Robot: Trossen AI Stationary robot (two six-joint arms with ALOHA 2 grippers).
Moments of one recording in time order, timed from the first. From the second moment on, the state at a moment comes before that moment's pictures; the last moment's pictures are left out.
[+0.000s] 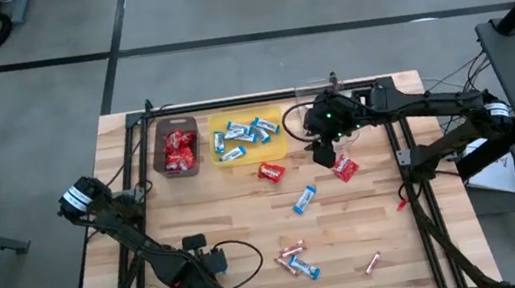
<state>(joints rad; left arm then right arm) -0.77 1.75 1.05 -0.73 -0.17 -0.95 -0.24 1.33 1.20 -0.77 -0.05 0.05</state>
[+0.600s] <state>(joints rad) -0.37 1.41 1.12 -0.74 -0.45 -0.31 -0.13 1.33 1.12 -0.78 -0.05 0.07</state>
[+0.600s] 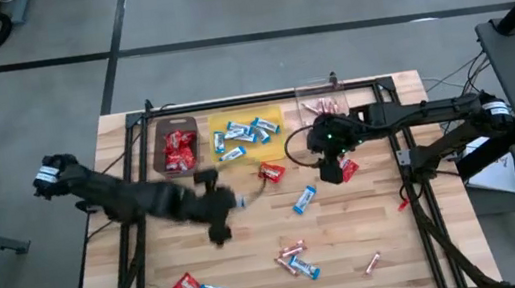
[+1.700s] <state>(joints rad) 0.38 1.47 1.11 -0.60 -0.04 0.21 -0.06 1.26 0.93 -0.79 -0.05 0.44</state>
